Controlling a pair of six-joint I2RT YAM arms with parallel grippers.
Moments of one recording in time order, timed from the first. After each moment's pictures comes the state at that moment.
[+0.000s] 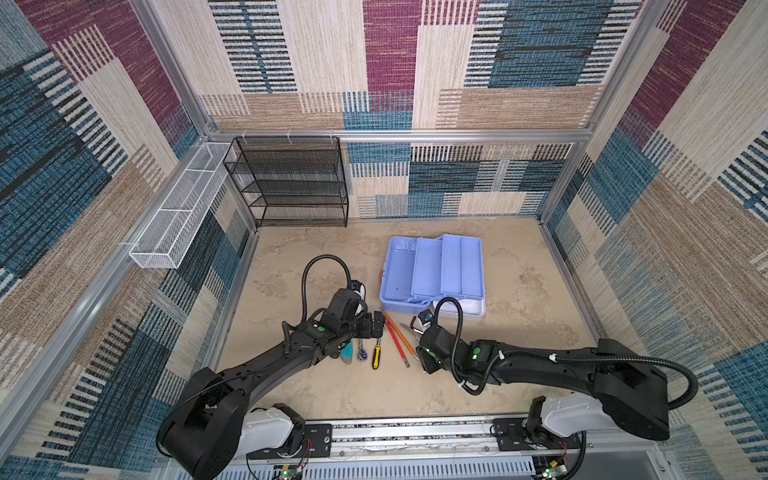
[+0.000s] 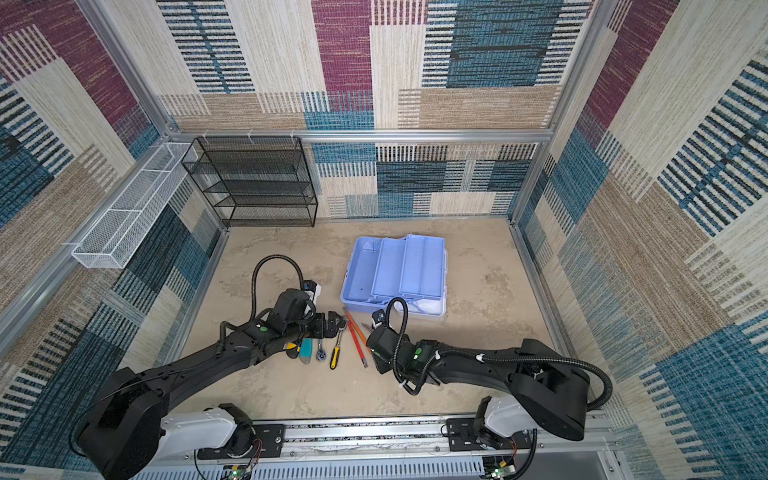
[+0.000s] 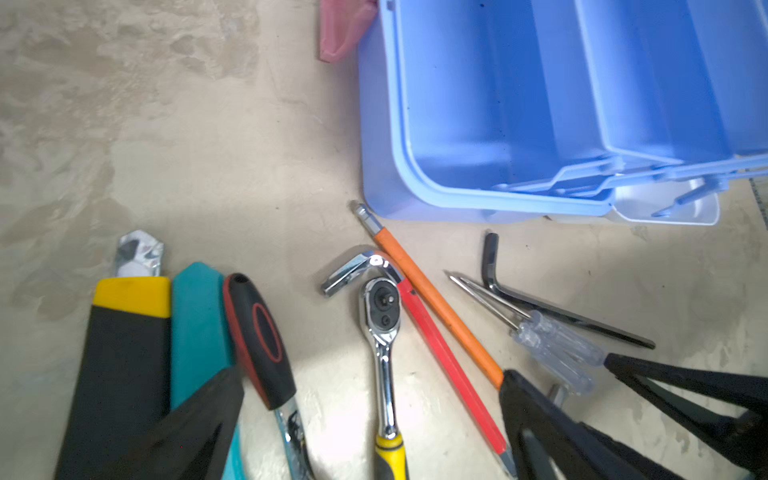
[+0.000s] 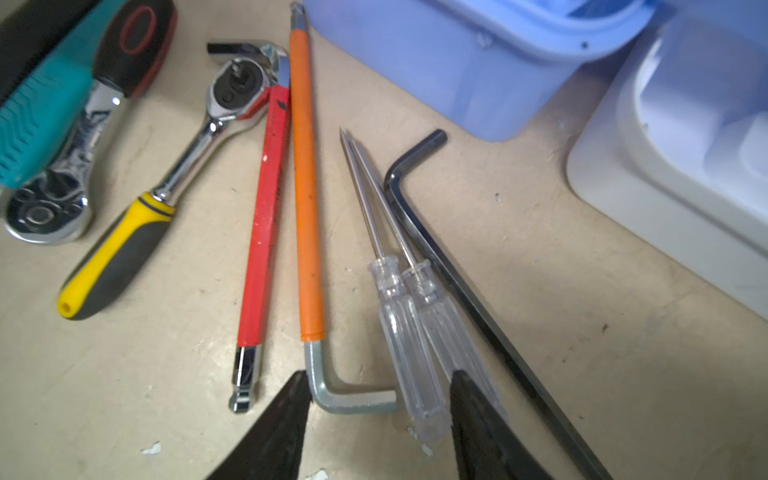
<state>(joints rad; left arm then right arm) -0.57 1.24 0.62 -0.18 0.02 -0.48 1.06 1.41 0.65 -0.23 0.32 0.51</state>
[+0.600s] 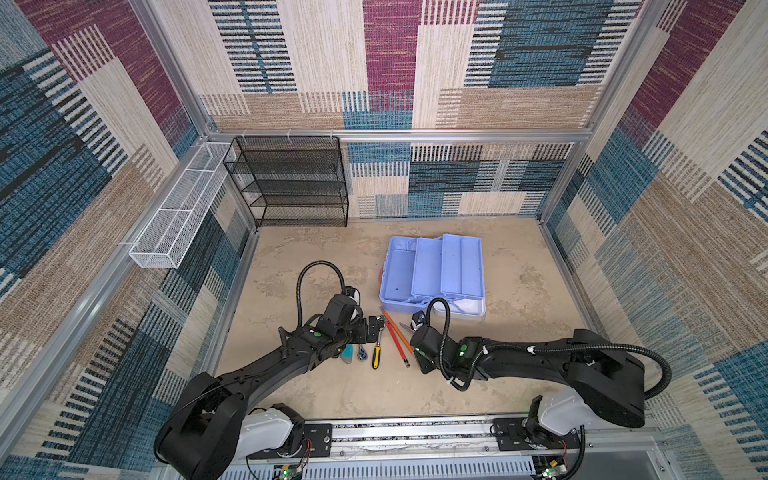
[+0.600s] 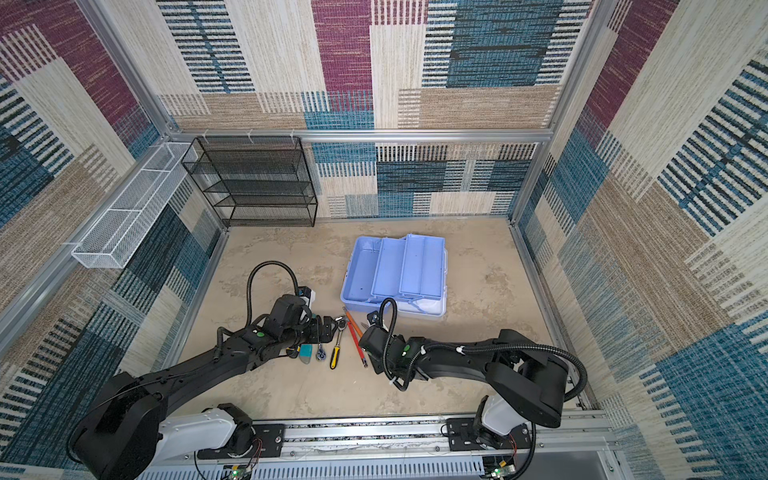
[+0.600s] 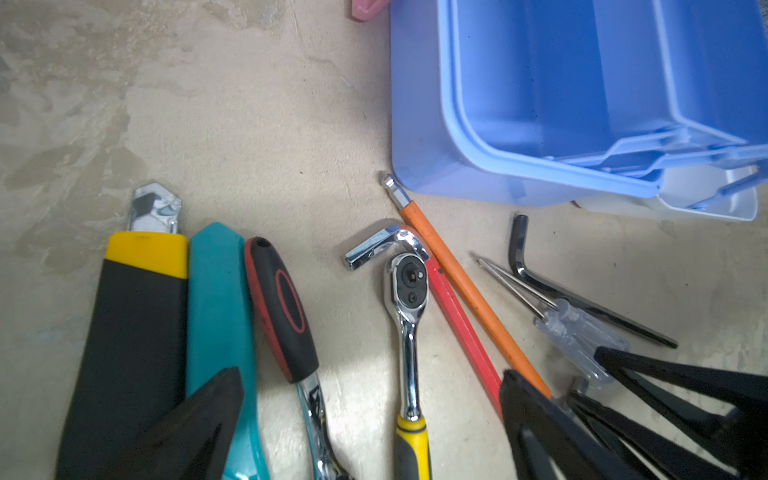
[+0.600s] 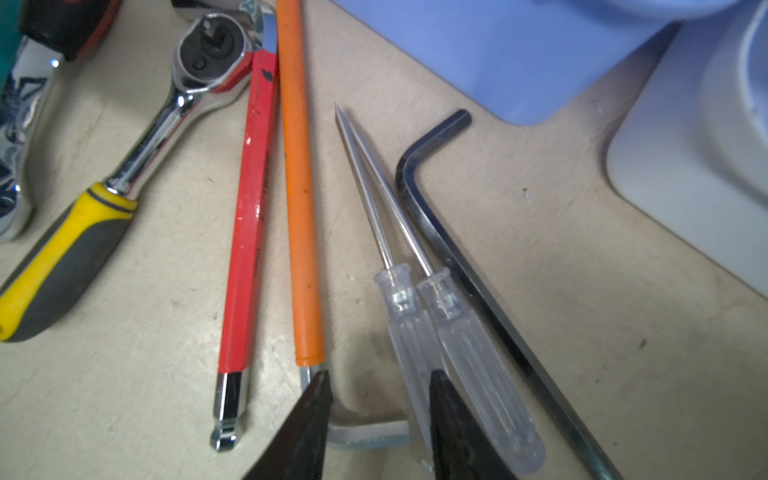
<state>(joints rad) -0.55 1.23 0.57 -0.17 0.03 -0.51 1.05 1.51 0.71 -0.24 0.33 0.51</state>
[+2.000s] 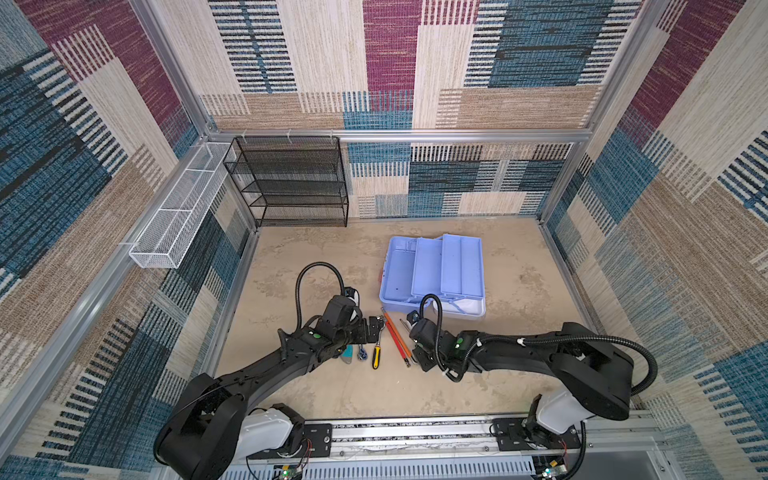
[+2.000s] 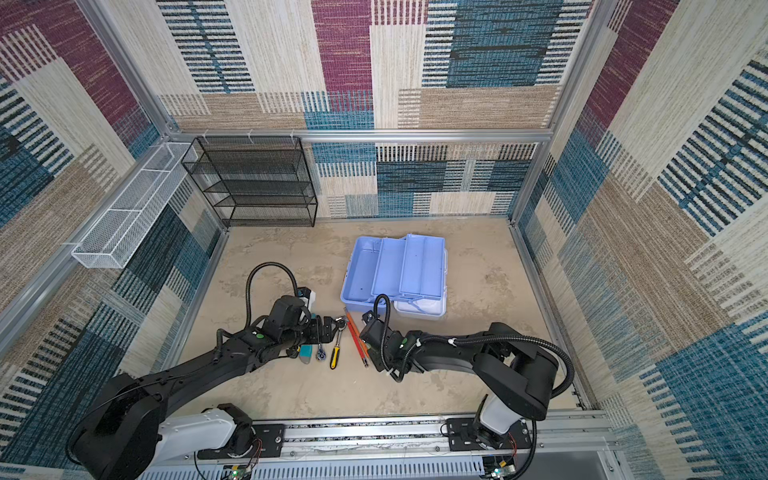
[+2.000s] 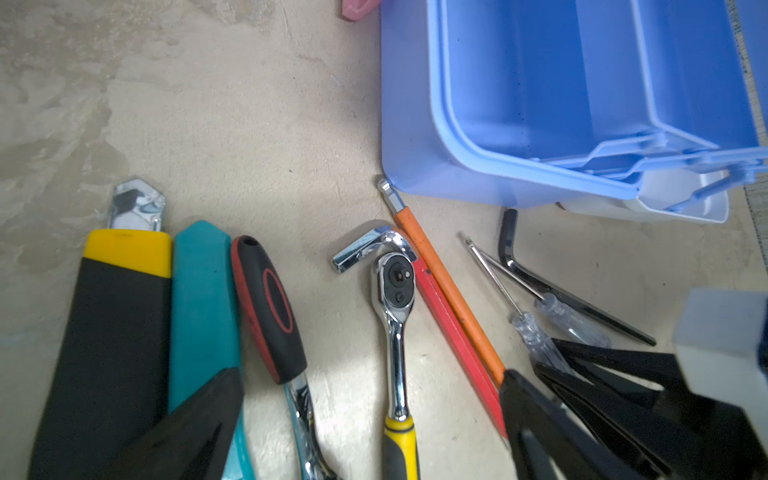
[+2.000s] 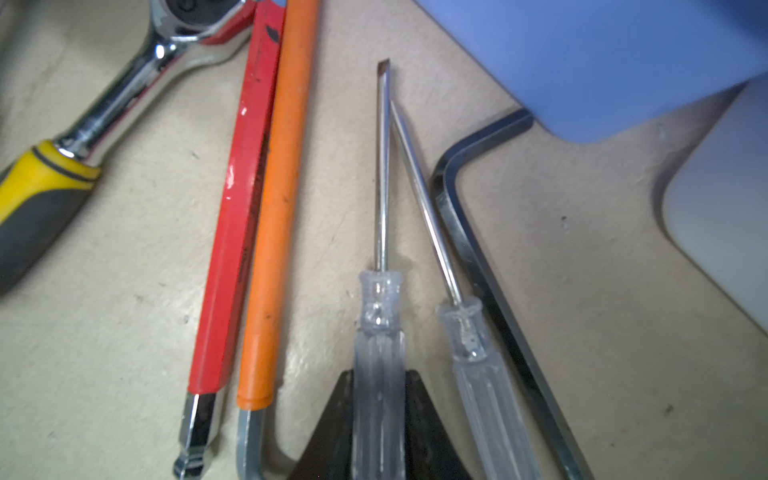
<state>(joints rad) -0.55 1.22 0.56 -0.15 0.06 -0.52 1.00 1.58 0.73 -0.23 0.24 0.34</state>
